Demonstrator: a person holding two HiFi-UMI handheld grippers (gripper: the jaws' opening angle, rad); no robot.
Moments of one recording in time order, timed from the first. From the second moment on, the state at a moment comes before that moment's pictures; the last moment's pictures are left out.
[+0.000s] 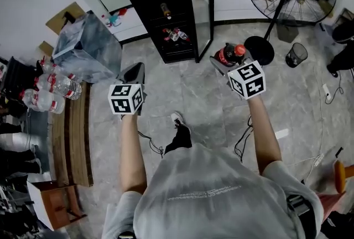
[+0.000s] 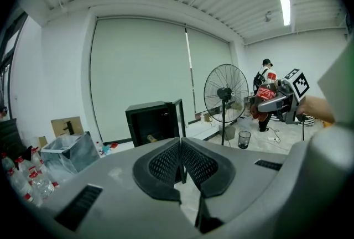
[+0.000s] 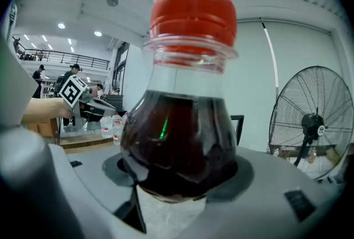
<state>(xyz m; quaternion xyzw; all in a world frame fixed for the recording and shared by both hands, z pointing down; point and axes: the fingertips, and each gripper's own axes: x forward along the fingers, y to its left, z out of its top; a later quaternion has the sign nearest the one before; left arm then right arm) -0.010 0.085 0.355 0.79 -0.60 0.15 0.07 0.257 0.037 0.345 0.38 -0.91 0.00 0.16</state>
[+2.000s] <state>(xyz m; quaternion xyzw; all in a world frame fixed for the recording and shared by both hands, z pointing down) -0.223 -0.350 0.501 0.79 -0.56 0.20 0.17 -0.026 -0.411 0.486 0.34 -0.90 0.05 0.27</state>
